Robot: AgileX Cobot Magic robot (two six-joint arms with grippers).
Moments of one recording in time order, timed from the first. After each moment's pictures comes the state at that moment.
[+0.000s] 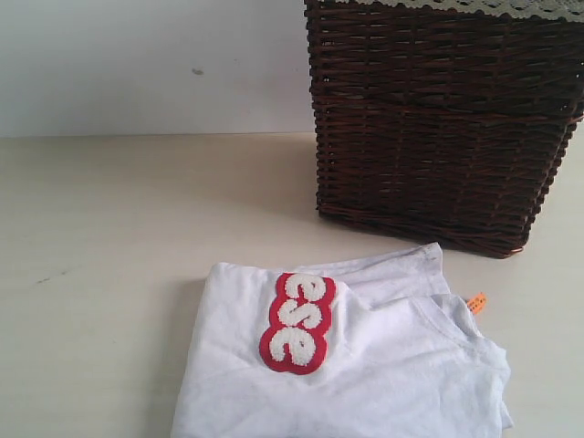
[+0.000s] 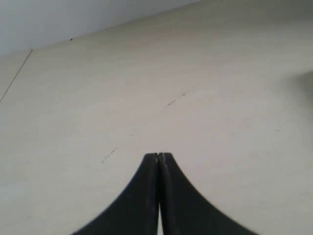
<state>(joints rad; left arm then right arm) 0.03 0.06 0.00 -0.06 0.42 0.31 0.14 0.05 -0.04 1.64 -0.22 -2.08</state>
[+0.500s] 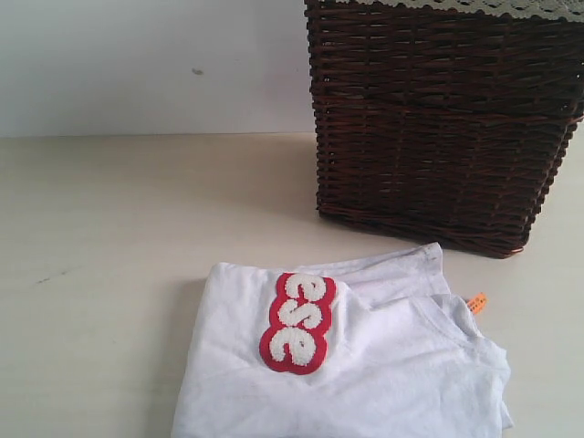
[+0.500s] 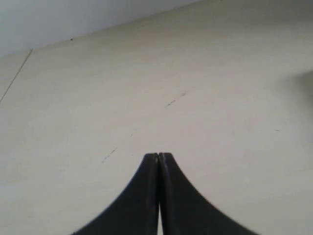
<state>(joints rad) 0.03 0.06 0.00 -0.06 0.42 0.31 0.14 0.02 0.00 1.03 -0.06 -0.96</state>
